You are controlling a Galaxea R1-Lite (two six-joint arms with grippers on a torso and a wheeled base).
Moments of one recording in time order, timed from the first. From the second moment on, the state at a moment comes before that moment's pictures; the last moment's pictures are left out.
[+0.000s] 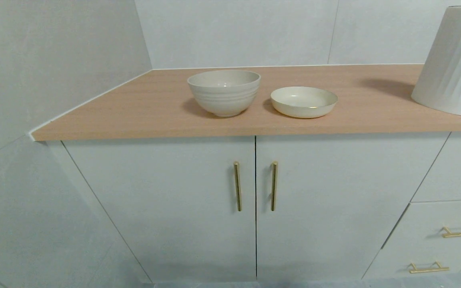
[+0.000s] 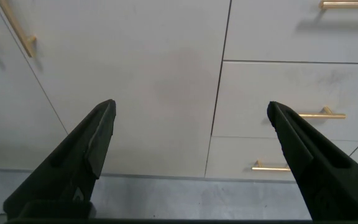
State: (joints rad) left arm 0.00 0.00 0.00 0.00 0.02 -0.01; right arm 0.00 0.00 0.00 0.00 0.04 -0.02
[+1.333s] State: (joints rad) left arm 0.00 0.00 0.00 0.00 0.02 0.00; right arm 0.04 0.38 -0.24 0.02 0.31 0.00
